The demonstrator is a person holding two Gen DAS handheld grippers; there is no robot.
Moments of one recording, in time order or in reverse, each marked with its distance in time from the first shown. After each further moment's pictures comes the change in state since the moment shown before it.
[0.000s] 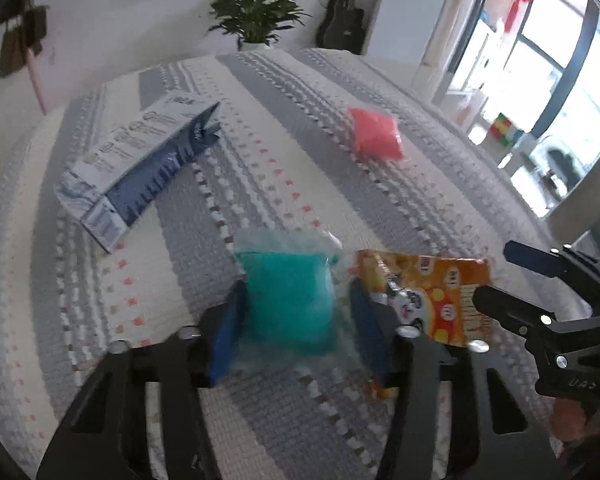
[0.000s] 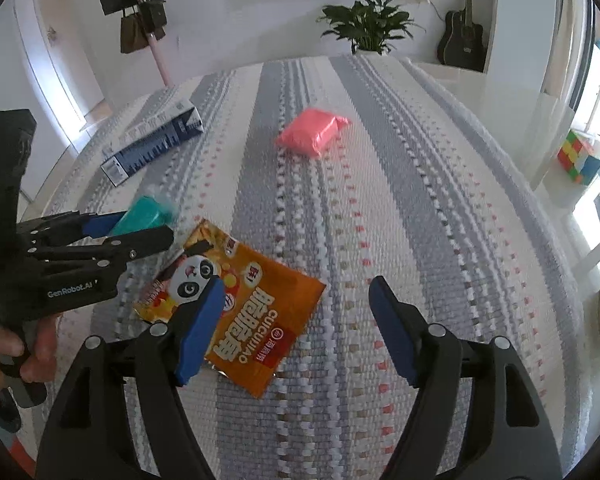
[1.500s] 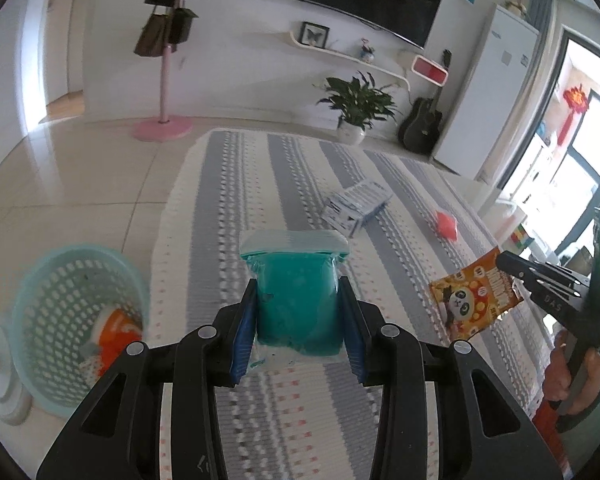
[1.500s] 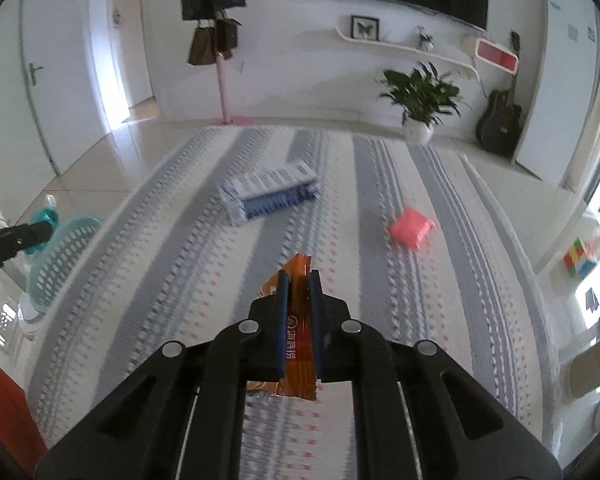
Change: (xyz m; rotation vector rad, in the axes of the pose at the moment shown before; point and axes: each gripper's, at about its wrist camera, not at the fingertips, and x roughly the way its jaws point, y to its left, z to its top) left arm -0.225 0.134 -0.111 -0.323 -0.286 0.125; right arm -0.082 0.122 0.016 -0.226 -0.186 0.040
